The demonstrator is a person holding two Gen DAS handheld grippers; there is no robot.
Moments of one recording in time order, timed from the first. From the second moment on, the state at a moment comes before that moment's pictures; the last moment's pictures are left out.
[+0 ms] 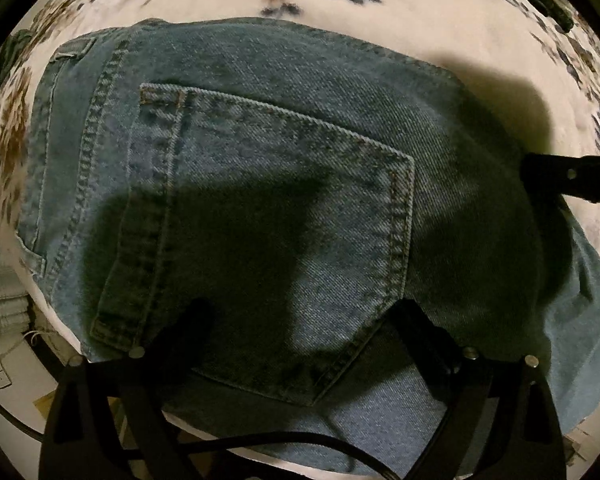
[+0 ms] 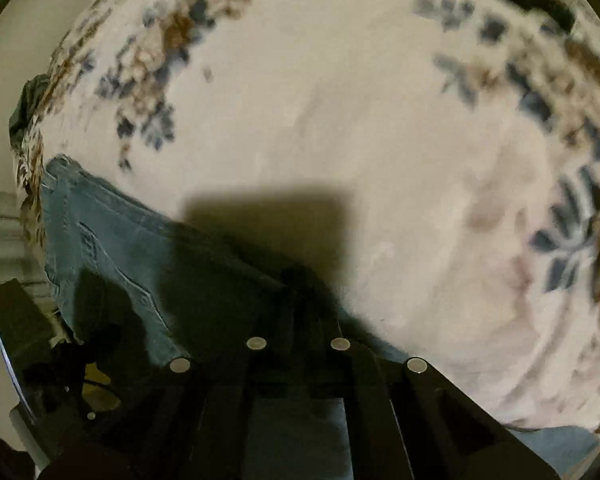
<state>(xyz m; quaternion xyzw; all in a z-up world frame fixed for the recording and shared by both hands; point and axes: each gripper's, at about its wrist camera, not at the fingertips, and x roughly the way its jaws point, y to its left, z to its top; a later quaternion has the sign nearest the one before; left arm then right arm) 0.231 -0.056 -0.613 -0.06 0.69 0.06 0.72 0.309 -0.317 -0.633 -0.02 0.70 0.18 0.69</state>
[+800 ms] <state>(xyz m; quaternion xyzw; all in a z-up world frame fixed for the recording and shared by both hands) 0.176 -0.244 -0.590 -0.01 0.67 -0.05 0.74 -0.077 -0.720 -0.674 0.54 0.43 -0.27 0.67</state>
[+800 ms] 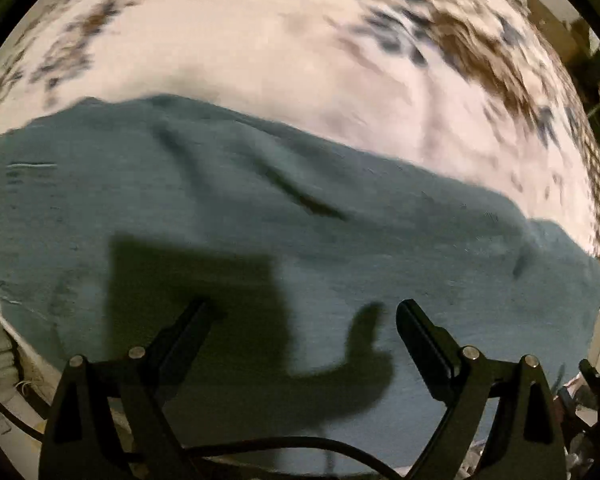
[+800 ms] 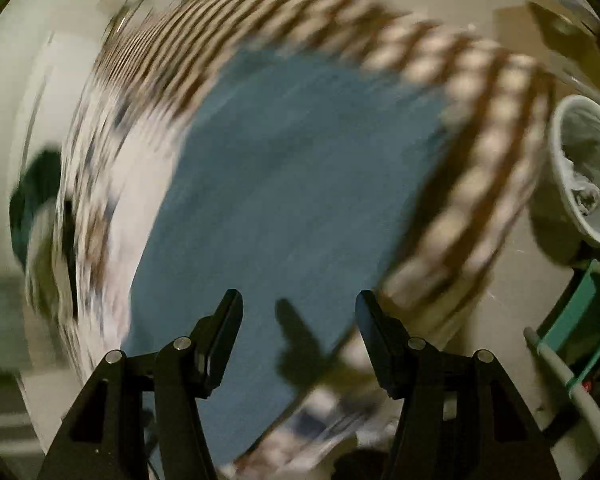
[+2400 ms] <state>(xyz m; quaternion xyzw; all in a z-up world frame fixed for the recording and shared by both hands) 0.144 -0.005 -0.525 -0.04 0.61 0.09 0.79 0.125 -0.310 -0.652 0.36 0.52 0.03 0.77</state>
